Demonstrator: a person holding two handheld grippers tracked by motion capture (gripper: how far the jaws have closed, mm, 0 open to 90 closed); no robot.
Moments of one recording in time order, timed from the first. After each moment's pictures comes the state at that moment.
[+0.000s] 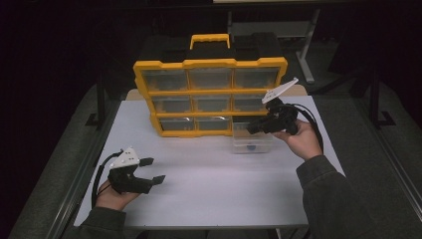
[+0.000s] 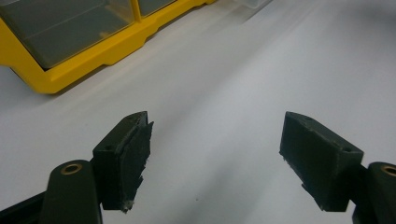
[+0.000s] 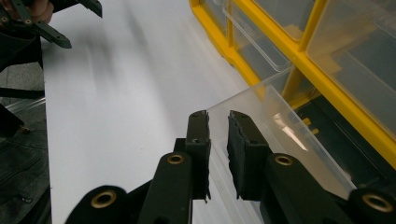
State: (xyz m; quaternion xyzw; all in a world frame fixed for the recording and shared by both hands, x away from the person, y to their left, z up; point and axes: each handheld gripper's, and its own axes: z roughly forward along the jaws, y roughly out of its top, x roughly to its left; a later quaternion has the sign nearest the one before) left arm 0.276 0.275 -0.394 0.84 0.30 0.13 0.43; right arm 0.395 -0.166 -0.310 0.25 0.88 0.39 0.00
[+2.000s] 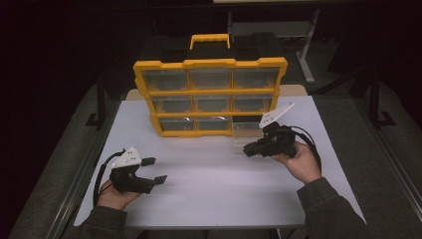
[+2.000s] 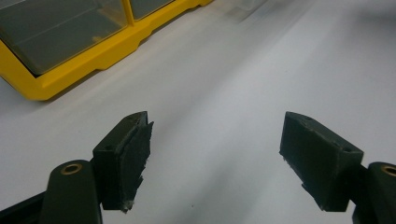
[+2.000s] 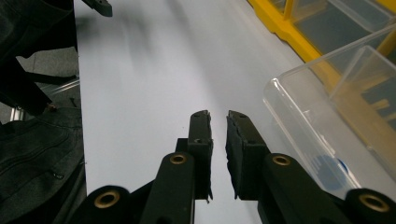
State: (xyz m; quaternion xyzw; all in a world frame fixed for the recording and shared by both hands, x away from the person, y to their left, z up) left arm 0.277 0.271 -0.392 0.85 0.29 0.13 0.43; right arm 0.349 -0.156 -0.339 0.22 0.89 0.40 -0.02
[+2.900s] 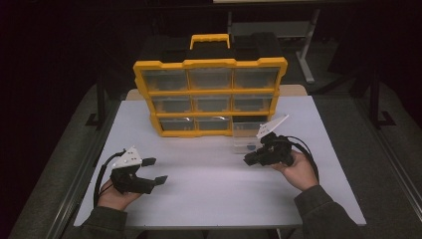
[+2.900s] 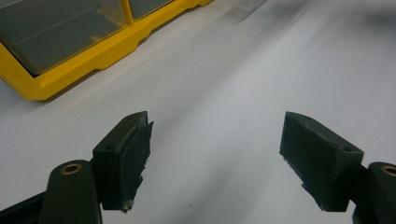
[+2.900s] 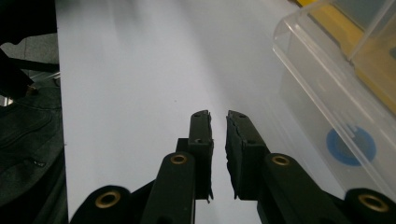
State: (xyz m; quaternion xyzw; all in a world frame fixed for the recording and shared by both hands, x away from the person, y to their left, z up) left arm 0.276 0.270 -0.392 0.85 0.29 0.13 0.43; right arm 0.347 -0.156 -0.376 0.23 0.90 0.37 -0.03
